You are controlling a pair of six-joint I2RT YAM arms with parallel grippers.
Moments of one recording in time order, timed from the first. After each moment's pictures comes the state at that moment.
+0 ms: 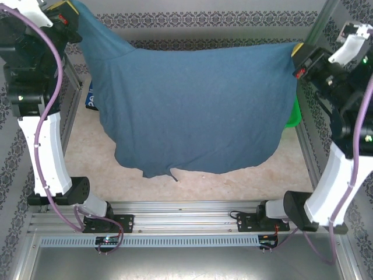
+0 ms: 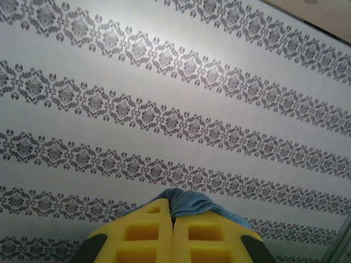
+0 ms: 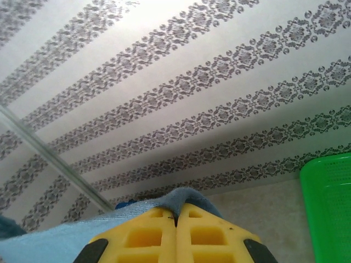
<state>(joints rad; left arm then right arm) 0.07 1.57 2.42 -0.62 0.19 -0.35 -0.14 1.42 2.47 -1.13 -0.43 0.52</state>
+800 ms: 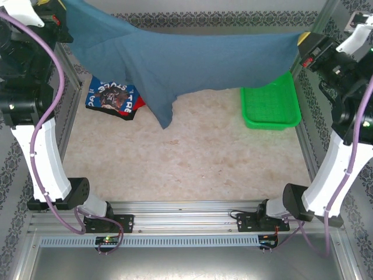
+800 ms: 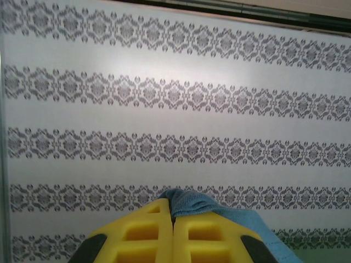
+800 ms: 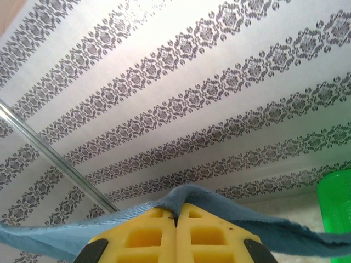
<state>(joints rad) 0.08 1.53 2.51 -0.64 0.13 -0.11 -0.25 1.43 2.48 -1.05 -0.57 0.57</state>
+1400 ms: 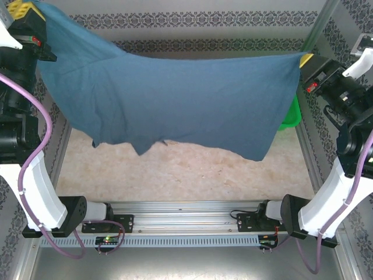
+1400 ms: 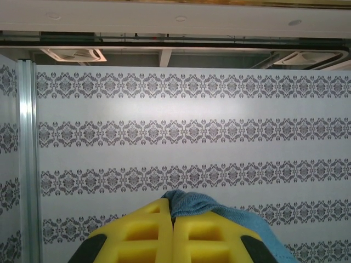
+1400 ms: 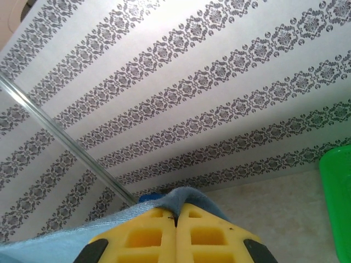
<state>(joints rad) 0.08 1.37 2.47 -0.65 0.13 -0.03 -0.33 1.33 2.51 -1.23 -0.67 0.57</state>
